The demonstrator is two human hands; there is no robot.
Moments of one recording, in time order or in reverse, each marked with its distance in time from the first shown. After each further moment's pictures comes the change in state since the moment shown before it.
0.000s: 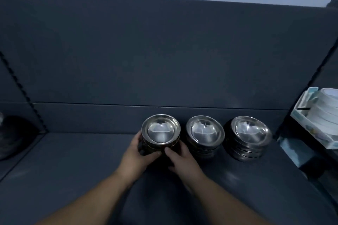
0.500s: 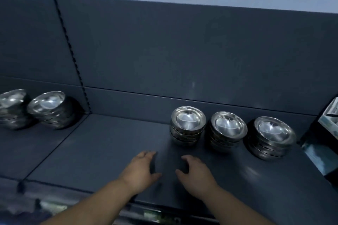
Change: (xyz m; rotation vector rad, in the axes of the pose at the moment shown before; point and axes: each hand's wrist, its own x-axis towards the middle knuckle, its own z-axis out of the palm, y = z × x) left_hand -0.090 -0.017 -0.061 0.904 -0.103 -0.091; right_hand -0.062 0.021 0.029 -0.960 -0.076 -0.202
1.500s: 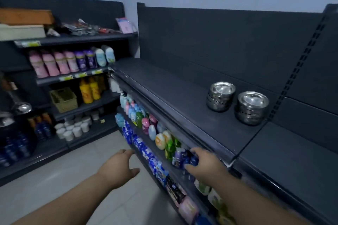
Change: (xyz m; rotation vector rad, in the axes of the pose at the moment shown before) left_hand -0.382 -0.416 -0.197 0.072 0.333 -0.736; right_hand -0.092 -0.414 0.294 -0.230 -0.408 -0.533
